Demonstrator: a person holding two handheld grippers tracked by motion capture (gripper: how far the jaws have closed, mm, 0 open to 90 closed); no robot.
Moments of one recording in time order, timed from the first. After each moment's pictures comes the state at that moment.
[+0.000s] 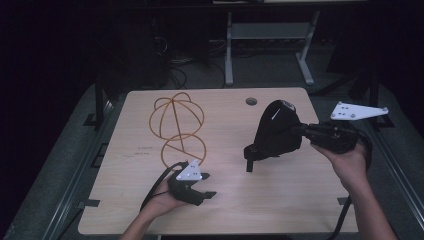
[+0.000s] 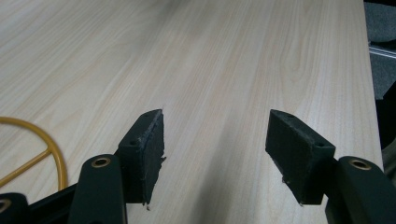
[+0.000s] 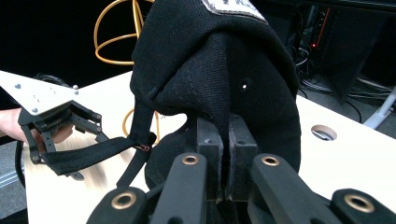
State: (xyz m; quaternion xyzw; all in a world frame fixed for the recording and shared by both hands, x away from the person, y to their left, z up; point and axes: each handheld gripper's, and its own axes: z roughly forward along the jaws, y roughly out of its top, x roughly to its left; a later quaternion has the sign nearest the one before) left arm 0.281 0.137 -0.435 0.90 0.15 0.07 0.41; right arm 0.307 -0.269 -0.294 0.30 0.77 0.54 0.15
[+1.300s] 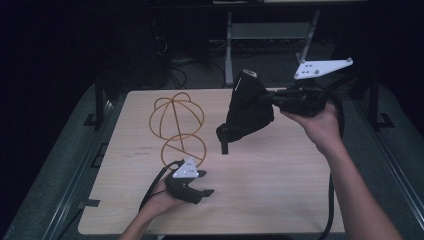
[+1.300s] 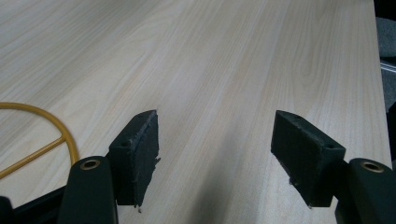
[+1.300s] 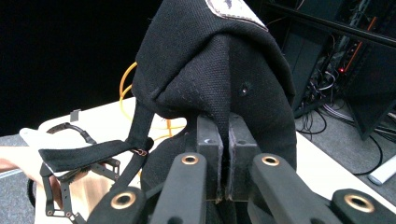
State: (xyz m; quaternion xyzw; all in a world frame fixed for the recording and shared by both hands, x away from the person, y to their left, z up) left arm 0.284 0.144 -0.438 0.89 0.18 0.07 0.42; right arm 0.349 -0.190 -0.216 0.23 0.80 0.53 0.15
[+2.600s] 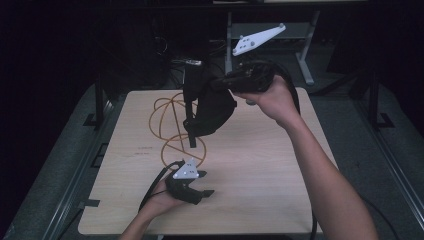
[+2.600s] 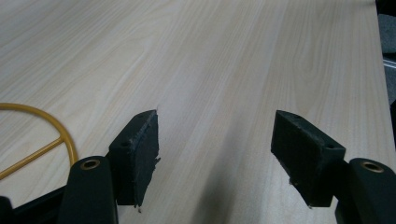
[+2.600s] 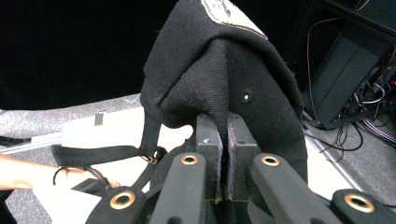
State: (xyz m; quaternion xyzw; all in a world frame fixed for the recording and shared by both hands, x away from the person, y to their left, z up) left arm 0.284 0.144 -0.441 0.89 0.17 0.08 0.42; right arm 0.384 -0.087 -0.174 0.15 0.84 0.50 0.11
